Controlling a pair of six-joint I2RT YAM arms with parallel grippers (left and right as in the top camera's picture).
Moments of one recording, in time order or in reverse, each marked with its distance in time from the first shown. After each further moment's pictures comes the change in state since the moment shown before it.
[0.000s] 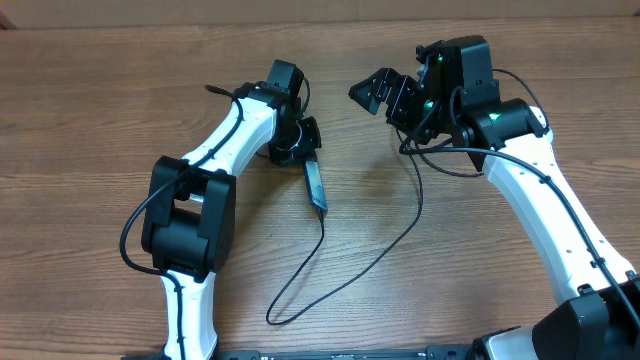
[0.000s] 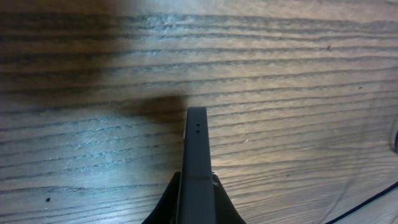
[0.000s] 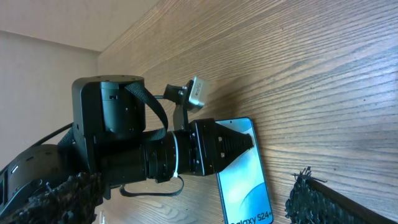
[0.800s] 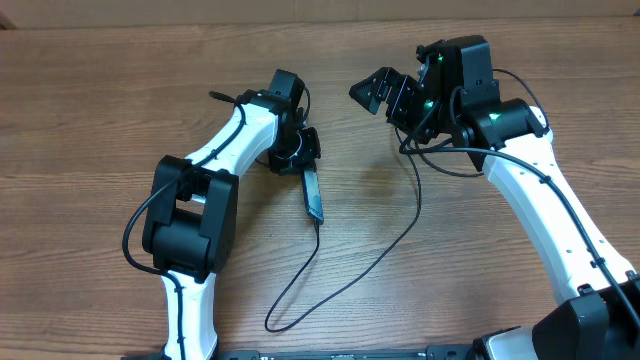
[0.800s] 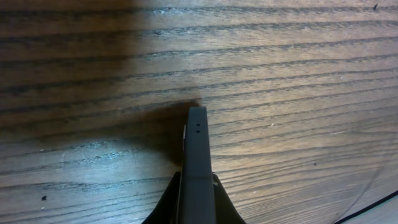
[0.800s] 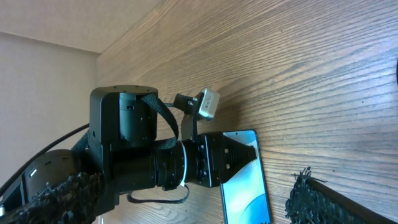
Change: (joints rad) left arm -0.006 0.000 -0.055 0.008 0.004 0.049; right arm 0.000 0.000 0.000 0.002 0.006 0.000
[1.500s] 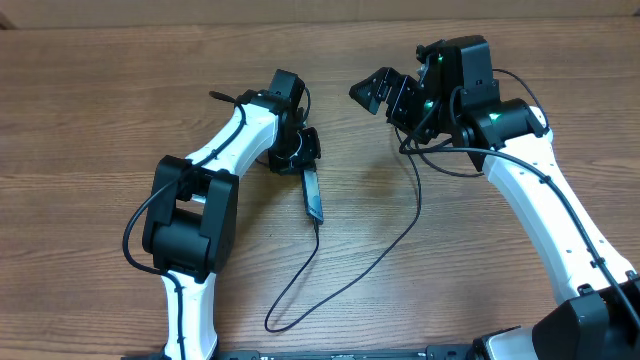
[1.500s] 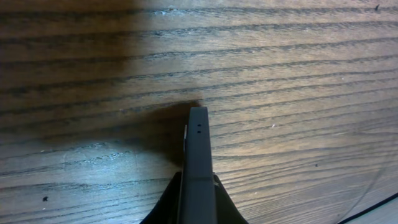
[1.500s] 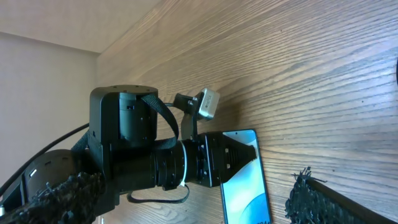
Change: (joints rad) left arm 0.000 0.000 0.000 0.000 -0.006 0.000; right arm 0.000 0.000 0.000 0.000 0.000 0.000
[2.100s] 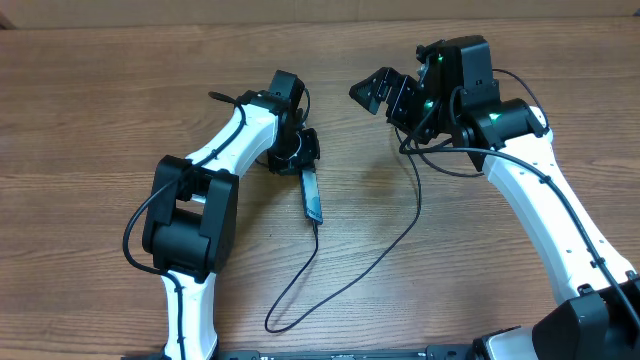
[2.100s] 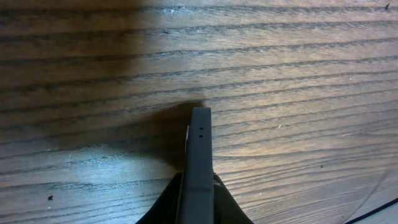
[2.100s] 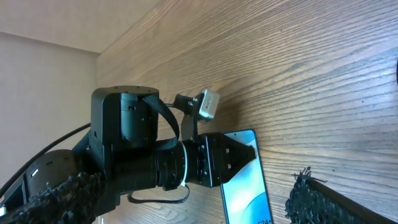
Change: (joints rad) left arm 0.000 0.000 -0.004 -0.001 -0.006 0.000; right arm 0.000 0.000 0.000 0.000 0.000 0.000
